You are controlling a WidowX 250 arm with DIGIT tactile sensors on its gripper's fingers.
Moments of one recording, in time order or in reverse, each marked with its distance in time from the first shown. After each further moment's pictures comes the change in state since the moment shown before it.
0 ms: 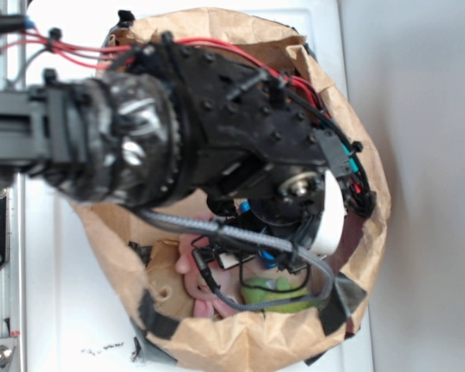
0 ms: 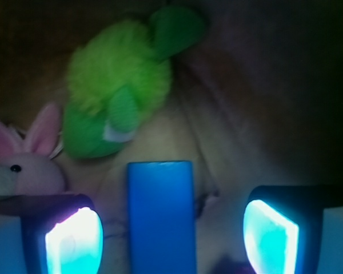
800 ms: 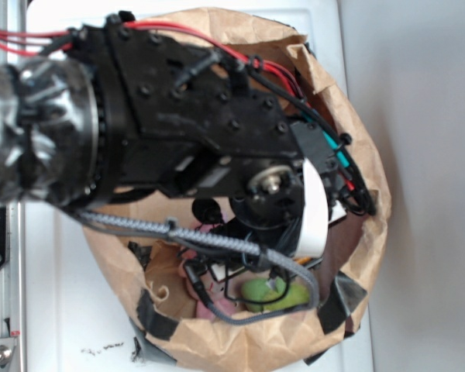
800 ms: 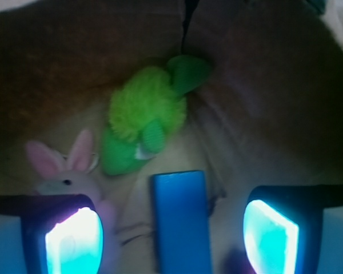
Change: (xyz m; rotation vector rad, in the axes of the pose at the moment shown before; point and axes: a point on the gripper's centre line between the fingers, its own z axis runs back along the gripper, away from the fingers) arm 0.009 0.000 0.027 0.087 -0.049 0.049
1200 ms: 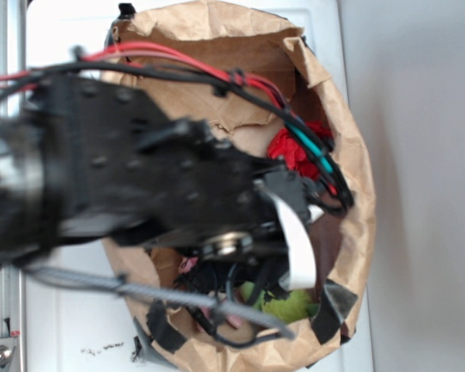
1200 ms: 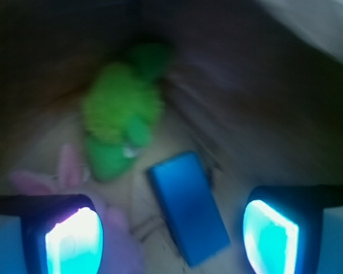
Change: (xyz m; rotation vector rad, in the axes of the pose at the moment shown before) arm 0.005 -0.013 -0.002 0.029 0.050 0.178
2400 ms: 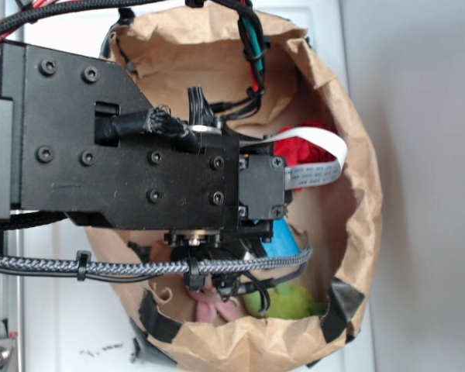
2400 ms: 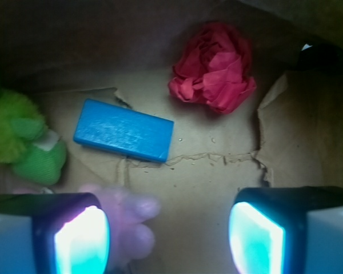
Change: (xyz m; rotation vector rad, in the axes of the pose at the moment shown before) arm -0.031 -0.004 0.026 0.176 0.192 1.027
